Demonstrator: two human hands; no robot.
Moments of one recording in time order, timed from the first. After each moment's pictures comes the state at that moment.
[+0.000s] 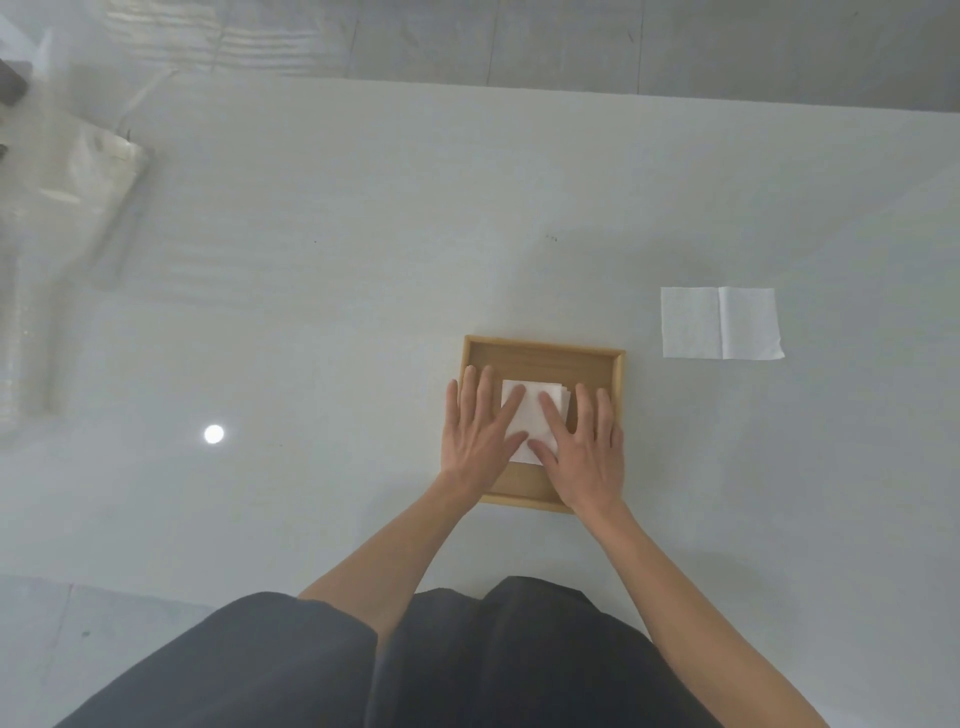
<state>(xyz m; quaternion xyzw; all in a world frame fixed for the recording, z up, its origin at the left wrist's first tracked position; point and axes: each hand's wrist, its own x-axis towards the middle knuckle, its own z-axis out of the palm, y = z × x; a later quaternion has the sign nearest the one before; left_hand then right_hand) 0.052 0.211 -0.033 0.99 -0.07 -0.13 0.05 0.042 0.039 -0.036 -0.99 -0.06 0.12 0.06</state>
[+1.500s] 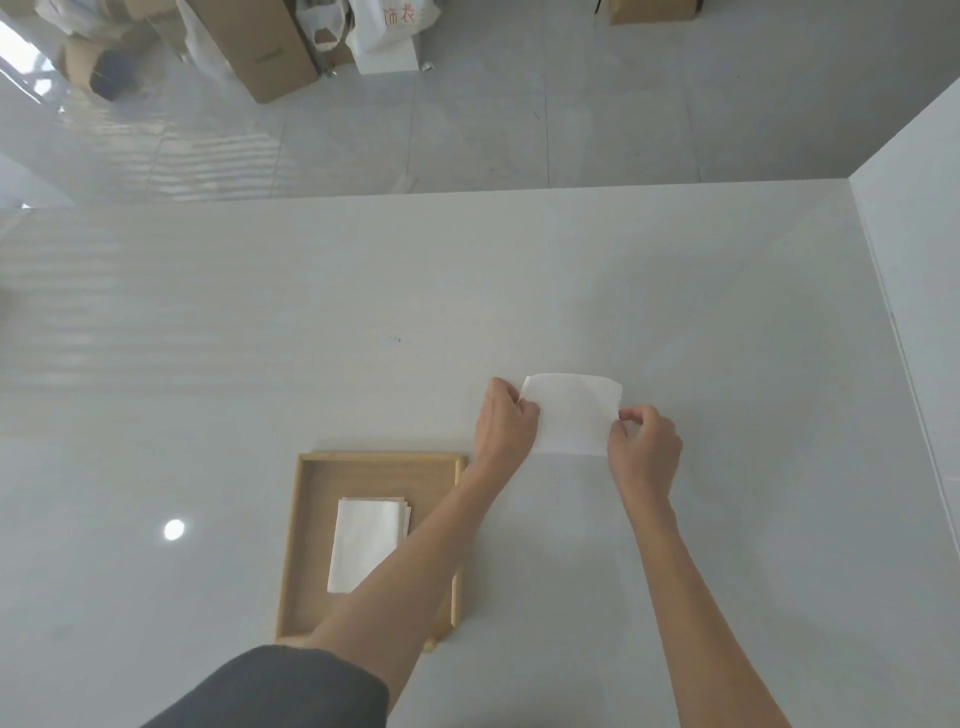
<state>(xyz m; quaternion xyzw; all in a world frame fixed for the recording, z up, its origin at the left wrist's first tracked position) 0.235 -0.045 -0.002 0.86 0.18 -0.17 0.44 0.199 -0.202 -0.013 -0.87 0.33 0.04 0.36</state>
